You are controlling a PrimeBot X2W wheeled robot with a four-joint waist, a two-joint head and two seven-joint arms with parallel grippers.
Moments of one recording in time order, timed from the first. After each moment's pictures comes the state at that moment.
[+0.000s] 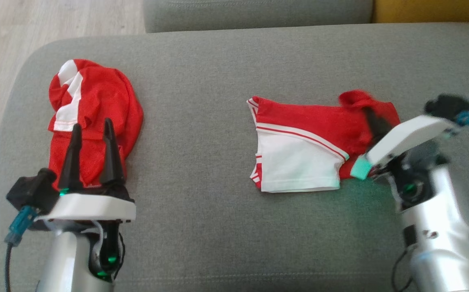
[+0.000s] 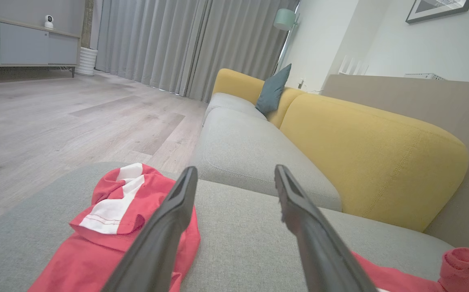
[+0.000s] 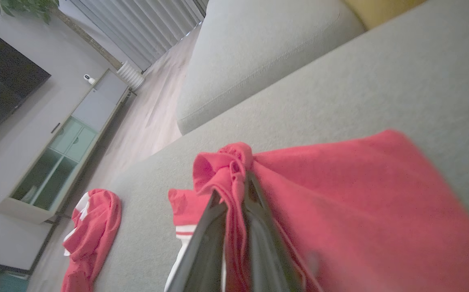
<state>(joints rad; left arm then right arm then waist) -0.14 0.04 -0.07 0.12 -0.35 -0.01 -0.26 -0.48 -0.05 -0.02 0.52 0.59 0.12 0.36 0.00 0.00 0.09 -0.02</state>
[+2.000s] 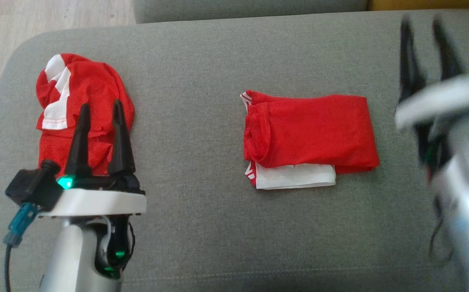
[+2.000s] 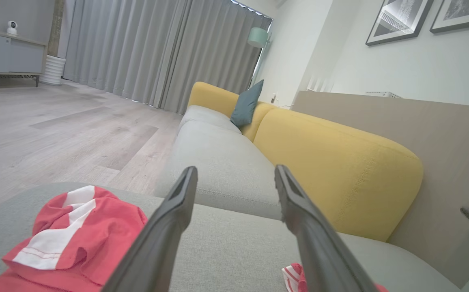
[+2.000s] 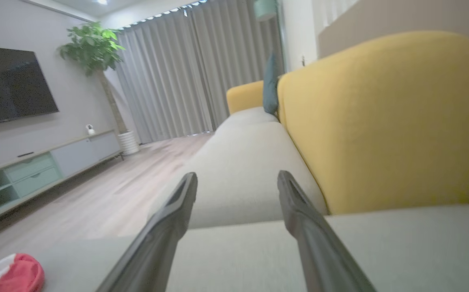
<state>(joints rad) -0.15 0.04 -0.13 -0.01 -0.39 0.01 -0.26 -0.69 -0.27 0.27 0.67 0.54 0.12 -0.25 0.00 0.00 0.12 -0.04</state>
